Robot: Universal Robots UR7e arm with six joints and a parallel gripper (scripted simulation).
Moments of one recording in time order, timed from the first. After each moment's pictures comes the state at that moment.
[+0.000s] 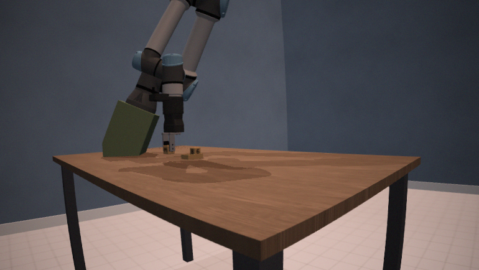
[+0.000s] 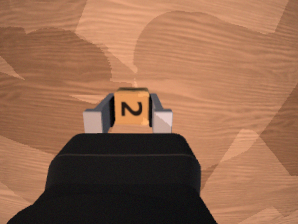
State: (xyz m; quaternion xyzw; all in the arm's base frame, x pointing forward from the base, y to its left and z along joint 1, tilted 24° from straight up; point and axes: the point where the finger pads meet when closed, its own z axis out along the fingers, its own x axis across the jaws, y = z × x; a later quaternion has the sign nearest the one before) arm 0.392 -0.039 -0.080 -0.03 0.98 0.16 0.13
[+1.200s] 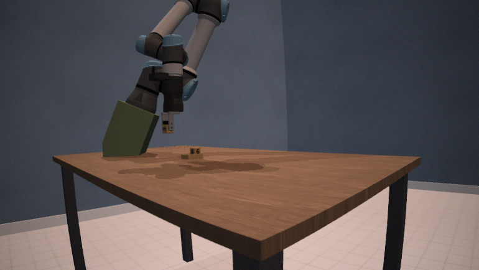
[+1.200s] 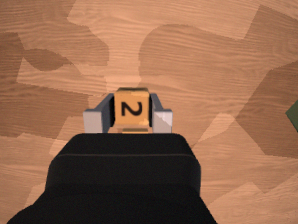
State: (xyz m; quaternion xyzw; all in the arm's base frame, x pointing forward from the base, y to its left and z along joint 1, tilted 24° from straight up) arm 0.374 -0.062 -0.014 -0.03 0.98 0.16 0.13
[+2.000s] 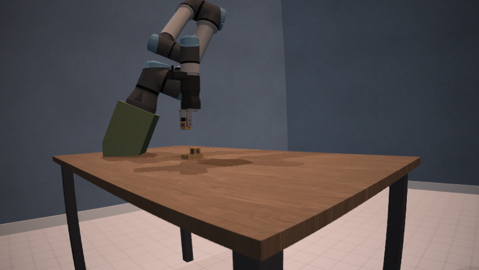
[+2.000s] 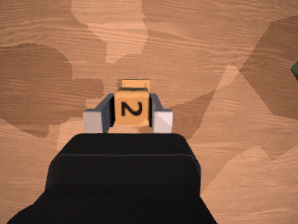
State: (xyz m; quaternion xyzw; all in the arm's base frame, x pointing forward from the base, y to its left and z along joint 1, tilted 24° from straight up) arm 0.365 0.014 0.021 -0.02 0.98 0.16 0.13
